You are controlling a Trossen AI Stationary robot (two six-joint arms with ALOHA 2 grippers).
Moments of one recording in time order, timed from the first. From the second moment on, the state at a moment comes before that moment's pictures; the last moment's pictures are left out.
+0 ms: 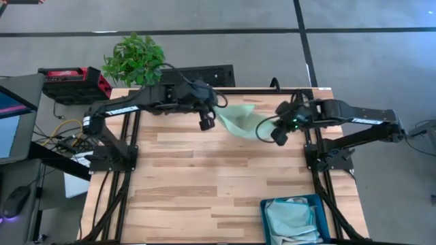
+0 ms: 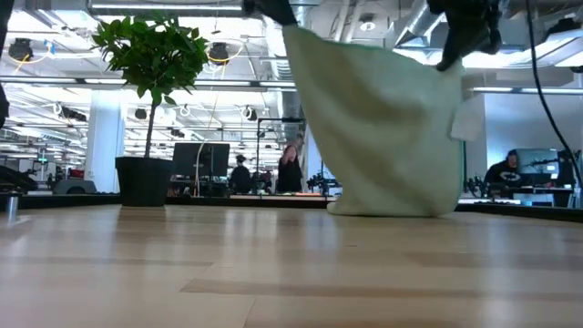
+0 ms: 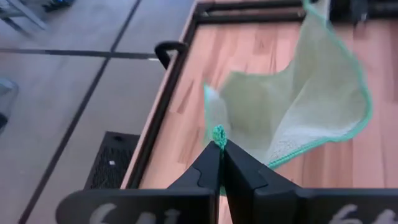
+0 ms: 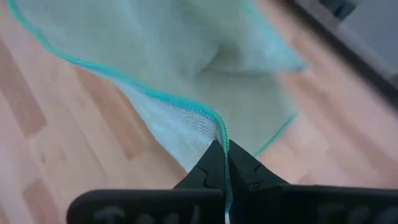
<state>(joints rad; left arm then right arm) 0.16 1.64 1.82 -0.89 -0.28 0.11 -0.06 1.05 1.14 -1.12 0.23 0.47</state>
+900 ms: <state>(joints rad) 0.06 1.56 2.08 -0.80 -0.72 0.11 -0.27 0.93 1.24 -0.56 0.31 0.07</state>
